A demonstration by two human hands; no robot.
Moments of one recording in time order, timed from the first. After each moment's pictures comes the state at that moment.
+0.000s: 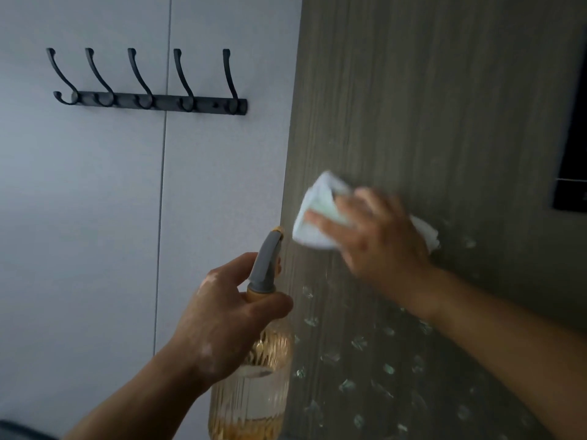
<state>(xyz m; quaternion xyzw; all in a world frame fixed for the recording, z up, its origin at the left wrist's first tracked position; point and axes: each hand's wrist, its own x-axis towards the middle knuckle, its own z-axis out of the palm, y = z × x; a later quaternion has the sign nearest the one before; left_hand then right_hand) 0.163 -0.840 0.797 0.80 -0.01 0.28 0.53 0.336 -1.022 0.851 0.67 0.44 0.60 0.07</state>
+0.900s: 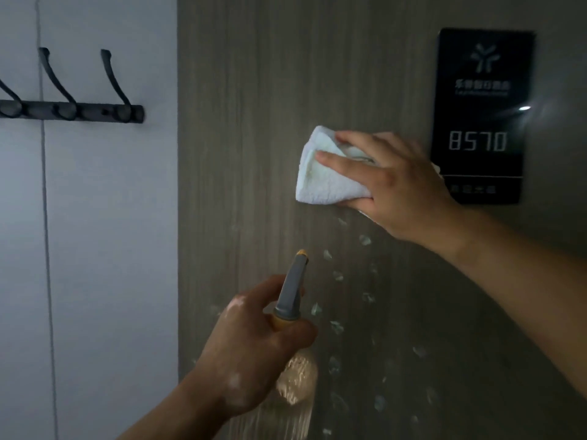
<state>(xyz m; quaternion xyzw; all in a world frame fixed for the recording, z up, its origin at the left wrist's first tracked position) 0.217 -0.946 0.800 0.84 -0.11 0.21 0.50 0.344 -1.161 0.937 0.71 0.38 0.60 0.06</state>
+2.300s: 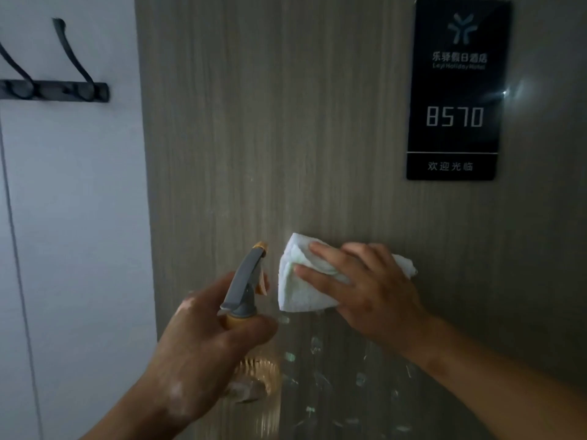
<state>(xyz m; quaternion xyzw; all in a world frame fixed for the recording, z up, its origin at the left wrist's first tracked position) 0.203 -0.940 0.787 0.82 -0.06 0.20 0.54 0.348 -1.178 0.772 0.70 0.41 0.57 0.09</state>
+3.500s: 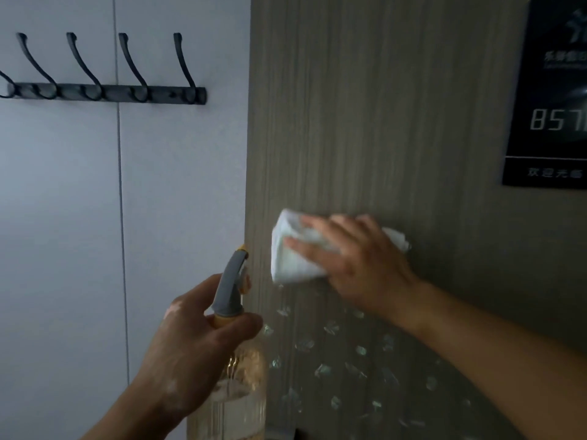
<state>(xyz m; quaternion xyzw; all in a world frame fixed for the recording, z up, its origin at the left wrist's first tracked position) 0.164 -0.851 0.770 0.79 0.04 0.26 0.55 0.331 -1.054 0.817 0.69 0.47 0.54 0.09</state>
